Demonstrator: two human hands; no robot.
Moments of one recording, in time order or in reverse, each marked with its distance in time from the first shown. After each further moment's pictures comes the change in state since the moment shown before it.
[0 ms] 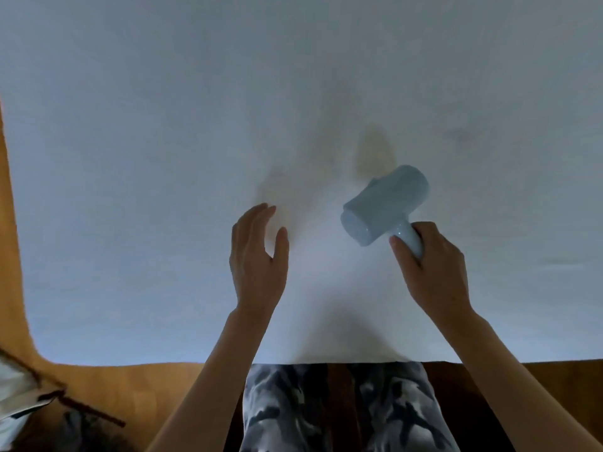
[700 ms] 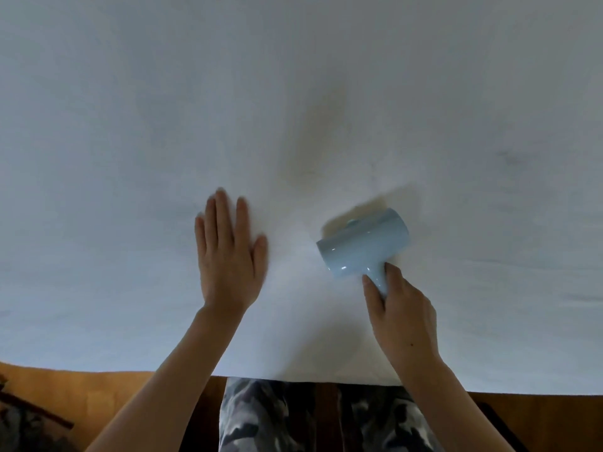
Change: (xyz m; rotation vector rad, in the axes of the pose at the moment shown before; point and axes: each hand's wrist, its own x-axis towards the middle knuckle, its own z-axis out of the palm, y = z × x) left_hand 0.006 -0.100 -0.002 0.526 -0.059 0.144; right_hand -0.030 -0.050 0.061 -0.269 -0.168 0.060
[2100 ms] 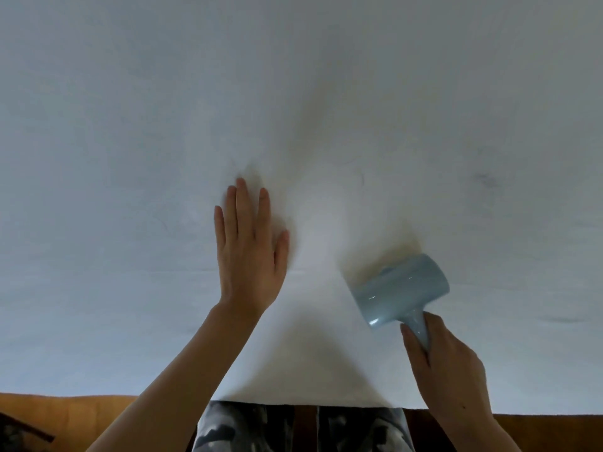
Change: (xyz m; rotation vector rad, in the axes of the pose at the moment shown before) left_hand 0.045 0.062 -0.004 -0.070 0.033 0.022; right_hand -0.015 0.065 -0.045 -0.082 -0.155 0.137
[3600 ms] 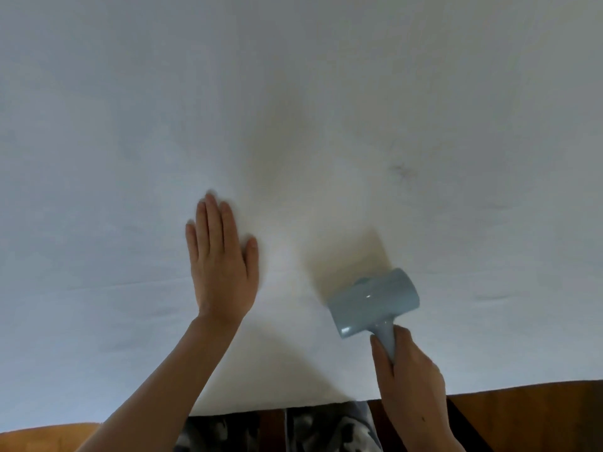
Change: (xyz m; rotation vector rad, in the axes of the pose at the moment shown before) left_hand -0.009 0.060 0.025 -0.041 -0.001 -0.055; right_hand -0.014 0.049 -0.002 0.070 -0.067 0.118
